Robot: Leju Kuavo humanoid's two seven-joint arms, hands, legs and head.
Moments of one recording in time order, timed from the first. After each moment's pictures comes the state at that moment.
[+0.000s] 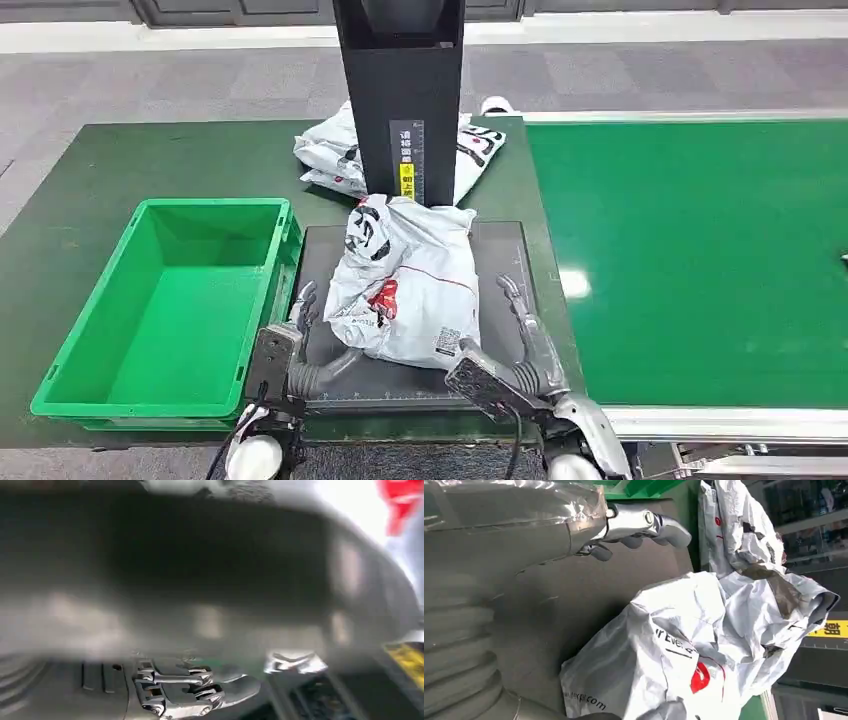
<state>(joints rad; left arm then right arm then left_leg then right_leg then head) 0.02 -0.24 -0.09 -1.34 -0.21 0.15 -0.31 0.08 0.05 0.38 -1.60 0.86 -0.08 0.04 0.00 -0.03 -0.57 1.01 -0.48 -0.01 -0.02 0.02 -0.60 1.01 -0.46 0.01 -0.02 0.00</state>
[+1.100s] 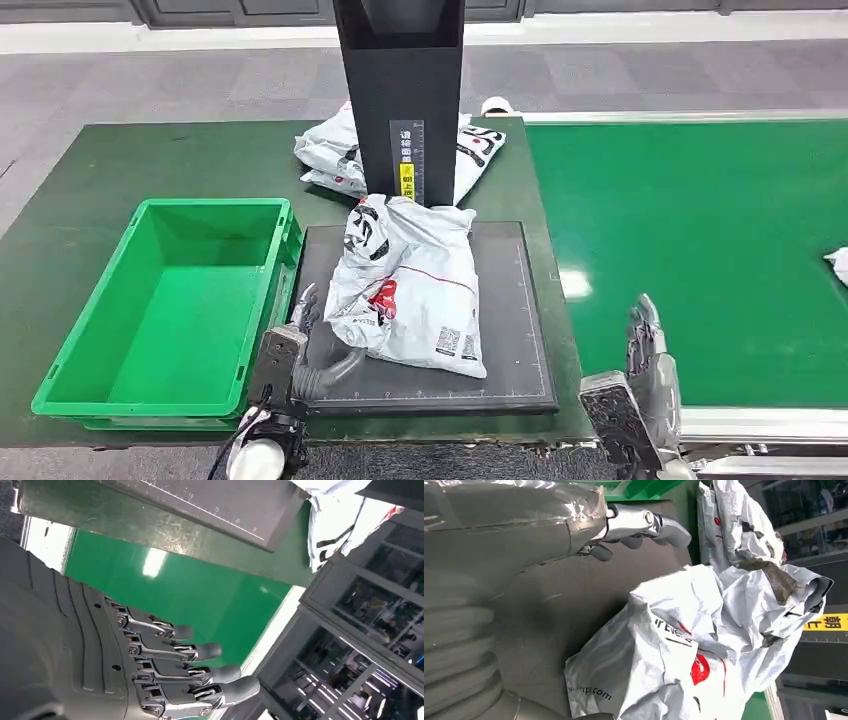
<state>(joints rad) 0.03 -0.26 -0.09 -1.36 -0.27 0.13 -0.29 0.34 0.10 0.12 -1.86 0.66 -0.32 -0.10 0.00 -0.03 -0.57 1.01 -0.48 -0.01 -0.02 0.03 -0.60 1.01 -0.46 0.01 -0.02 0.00</state>
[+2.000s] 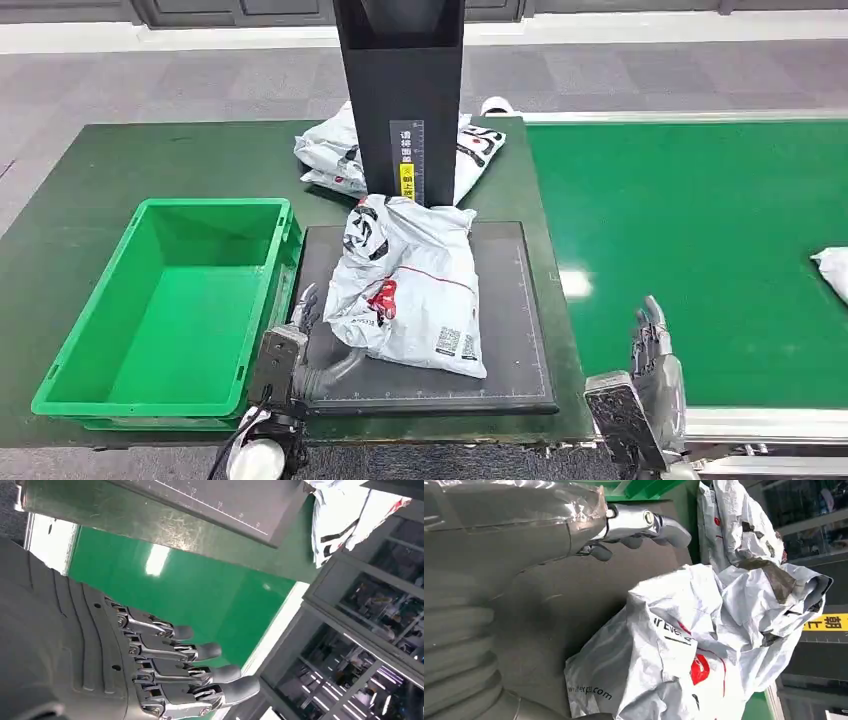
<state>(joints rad) 0.03 -0.26 -0.09 -1.36 -0.27 0.13 -0.29 0.34 0.11 0.11 -1.86 0.66 -0.32 -0.10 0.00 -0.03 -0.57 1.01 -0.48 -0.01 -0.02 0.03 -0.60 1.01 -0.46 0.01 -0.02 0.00</state>
